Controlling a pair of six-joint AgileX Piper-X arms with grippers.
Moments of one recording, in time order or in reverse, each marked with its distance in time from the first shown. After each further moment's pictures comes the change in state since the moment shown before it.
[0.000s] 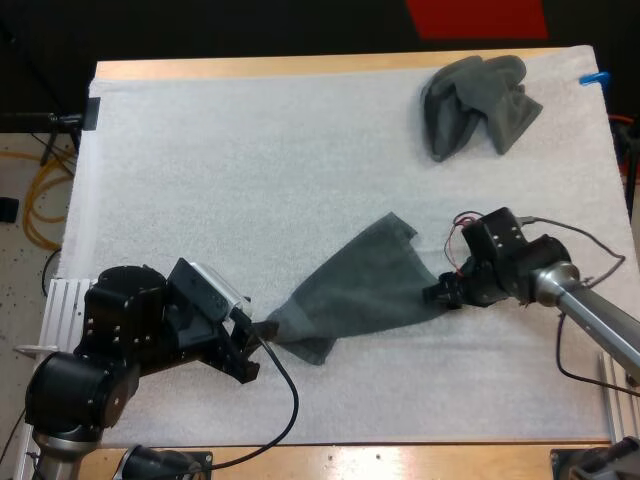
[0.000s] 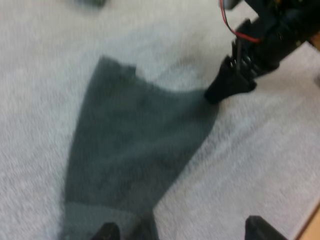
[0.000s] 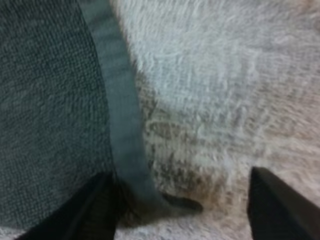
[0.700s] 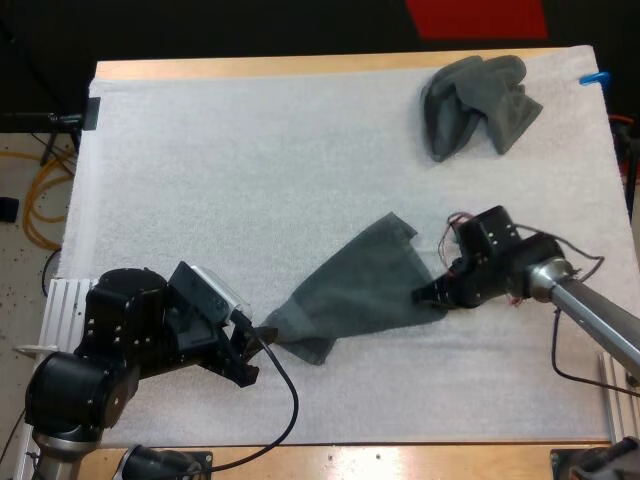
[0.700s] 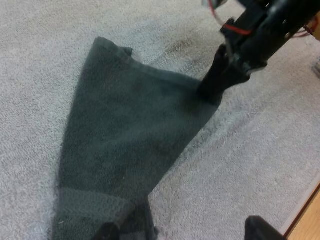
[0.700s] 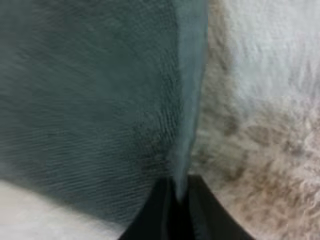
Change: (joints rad) left arm 0.000 0.000 0.000 0.029 0.000 0.000; right arm -0.003 0.008 -0.022 -0.017 -0.212 -0.010
